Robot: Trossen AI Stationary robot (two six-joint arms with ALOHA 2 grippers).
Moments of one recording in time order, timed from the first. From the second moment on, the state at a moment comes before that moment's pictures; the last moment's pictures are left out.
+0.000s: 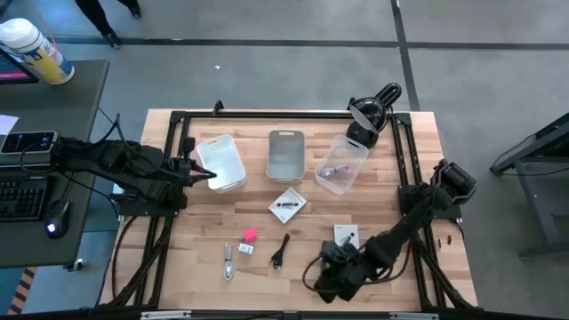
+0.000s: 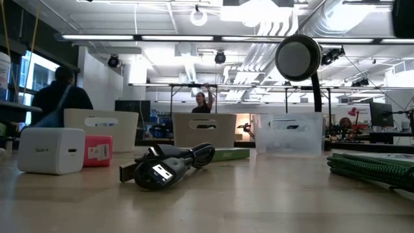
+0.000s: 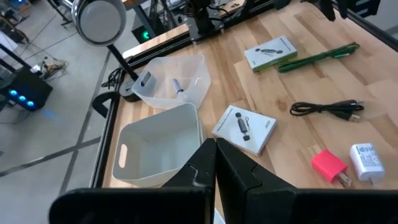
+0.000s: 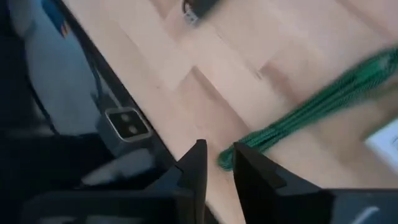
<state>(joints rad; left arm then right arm) -0.13 0.64 0.90 -0.76 -0.30 0.30 0.71 1.79 1.31 -0.53 0.23 1.51</state>
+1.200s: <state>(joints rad) -0.13 0.64 0.90 -0.86 -0.32 0.41 0.60 2.16 1.85 -1.10 -0.13 1.86</state>
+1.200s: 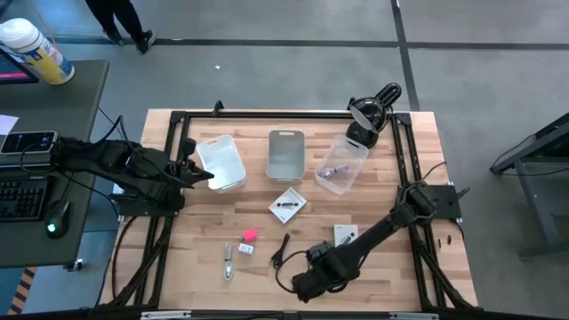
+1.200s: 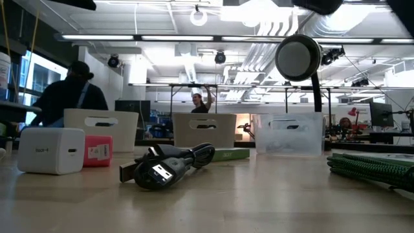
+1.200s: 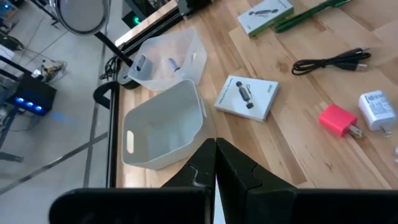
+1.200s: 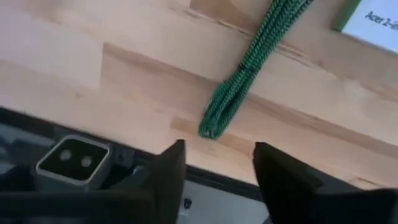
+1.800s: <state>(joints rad) -0.13 0.64 0.90 -0.86 -0.33 0.41 0.57 2.26 1.85 -1.17 -0.12 1.86</state>
